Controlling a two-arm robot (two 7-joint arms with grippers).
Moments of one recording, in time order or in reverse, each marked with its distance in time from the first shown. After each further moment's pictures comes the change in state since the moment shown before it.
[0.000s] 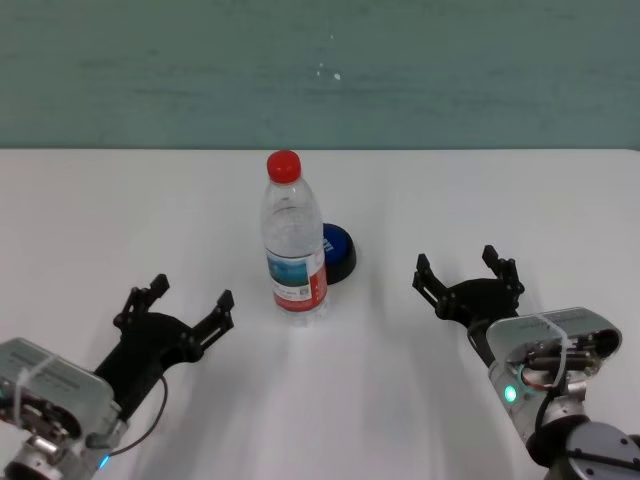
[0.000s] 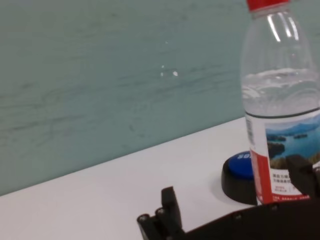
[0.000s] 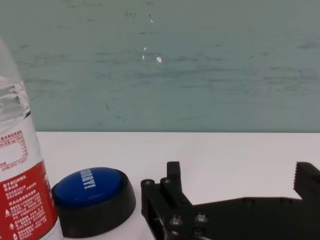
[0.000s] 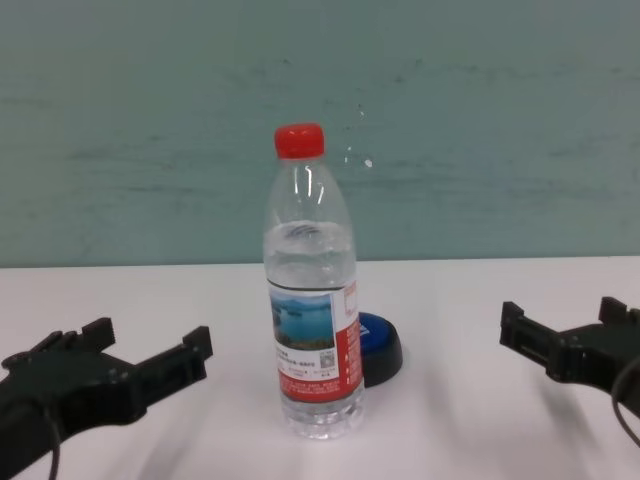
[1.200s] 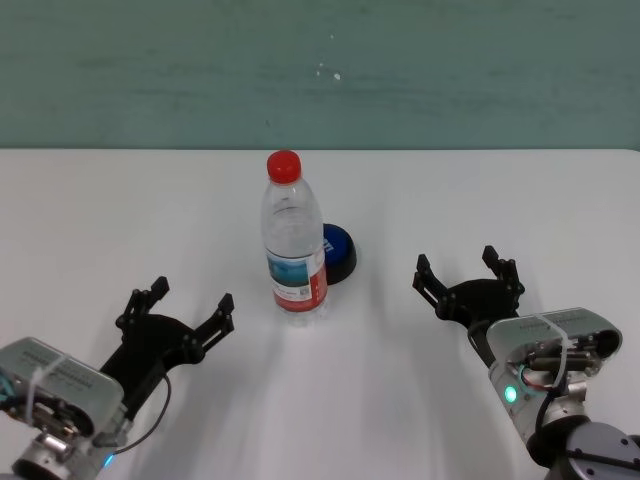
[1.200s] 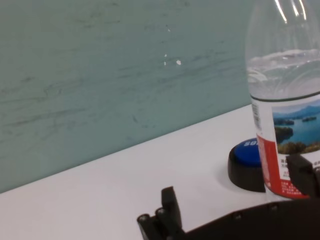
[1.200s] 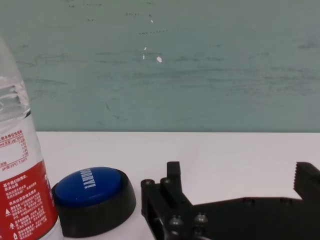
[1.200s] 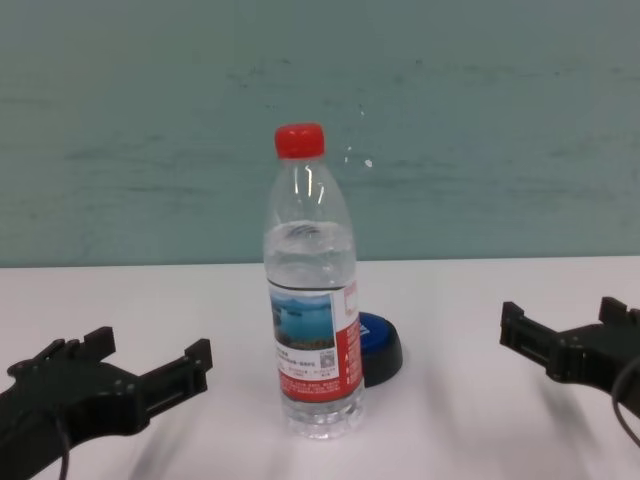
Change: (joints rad) left arm -0.025 0.000 0.007 0.032 0.023 0.009 0.023; right arm 0.000 0.000 0.000 0.000 0.000 0.000 0.000
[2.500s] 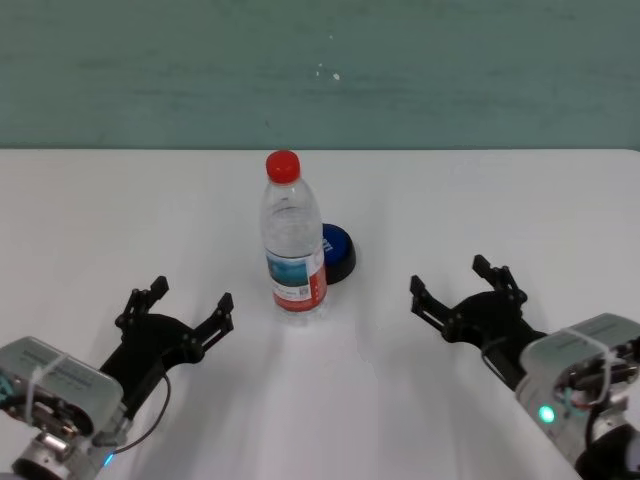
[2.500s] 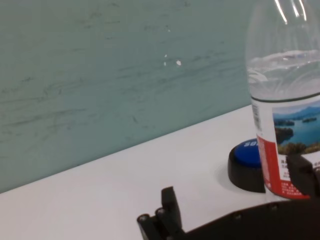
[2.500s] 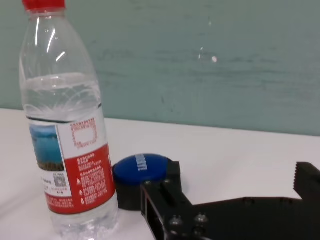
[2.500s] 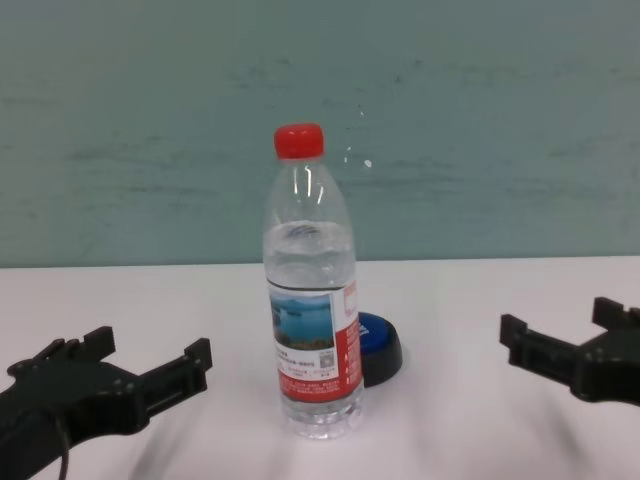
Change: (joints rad) left arm -0.001 0.000 -0.001 0.001 -0.004 0.000 -0.001; right arm -0.065 0.084 0.042 -0.113 0.039 0.061 0.199
